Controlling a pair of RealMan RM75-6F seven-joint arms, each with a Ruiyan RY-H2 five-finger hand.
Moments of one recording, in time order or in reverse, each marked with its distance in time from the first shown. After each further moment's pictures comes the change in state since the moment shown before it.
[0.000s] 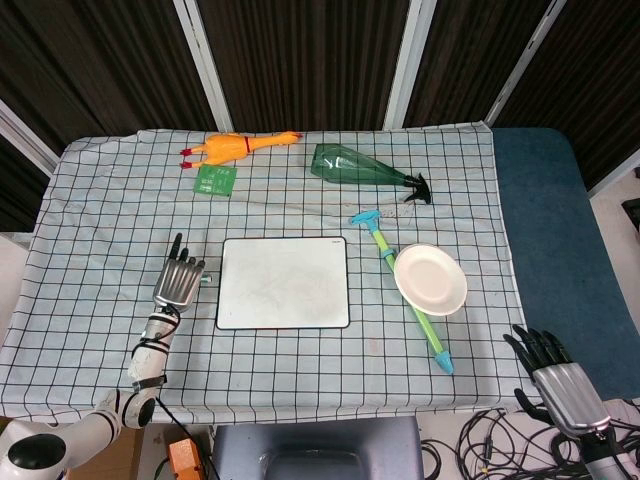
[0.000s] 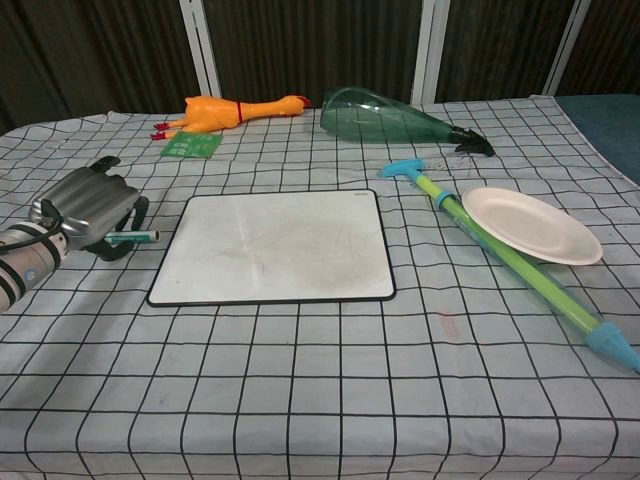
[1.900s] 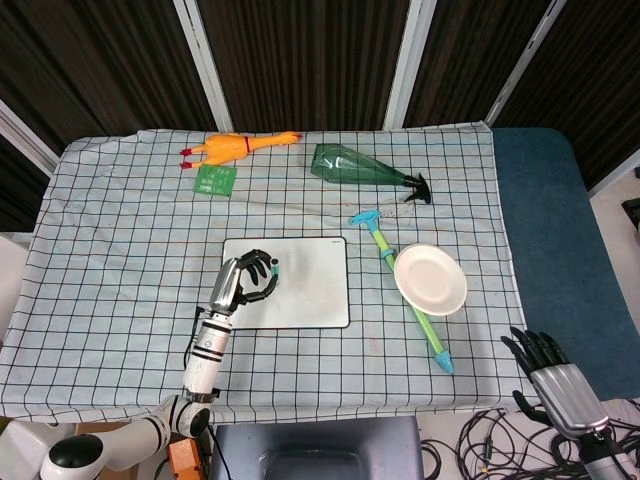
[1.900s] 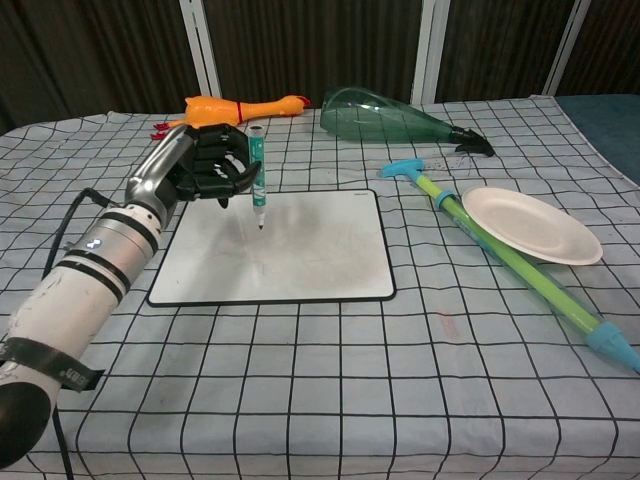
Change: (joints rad) left arm -0.063 -0.177 -0.147 -0.101 0.086 0.169 -1.231; right arm 0.006 0.005 -0.007 -0.003 -0.003 -0.012 0.007
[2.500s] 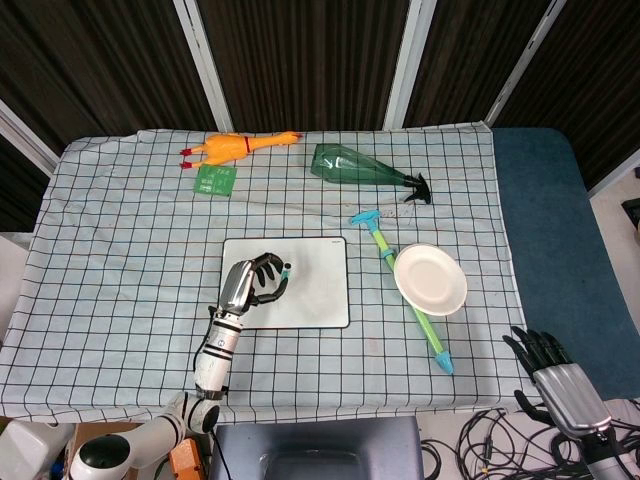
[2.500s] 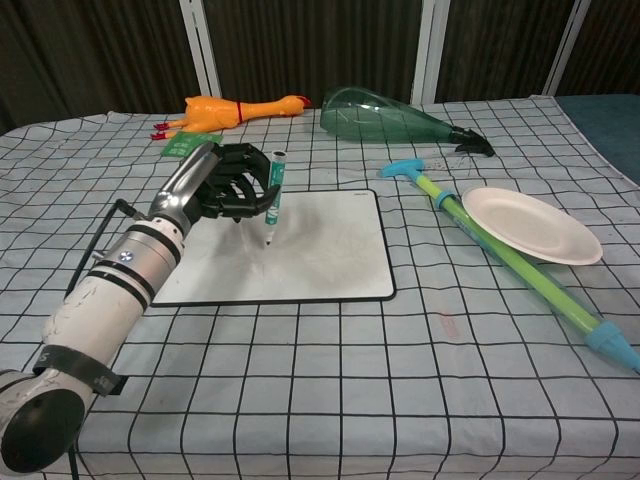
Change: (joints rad) left arm -0.056 -0.112 0.011 0.213 0.010 -0.032 0.020; right arm -0.001 0.008 -0.002 0.002 -0.009 0.008 0.019
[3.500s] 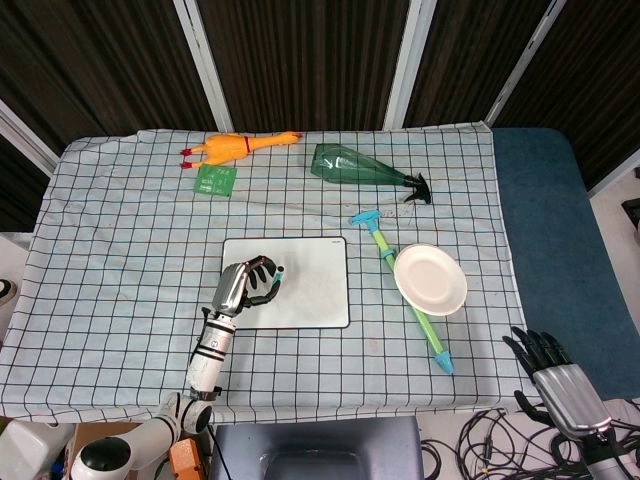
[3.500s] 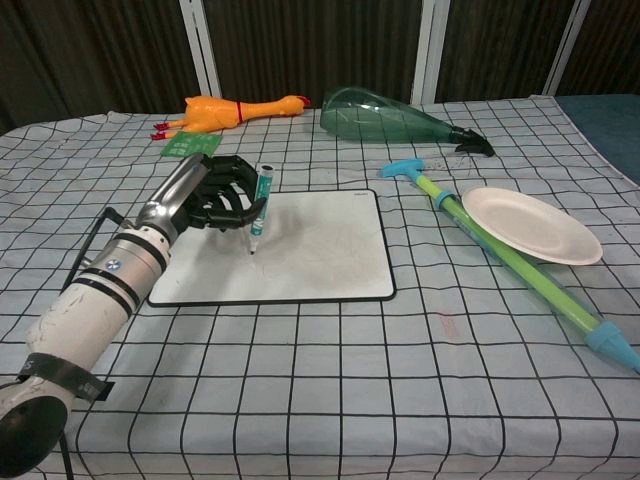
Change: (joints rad) left arm 0.018 -0.005 0.032 0.077 0.009 -0.013 -0.025; right arm -0.002 -0.002 0.000 0.001 0.000 0.002 -0.006
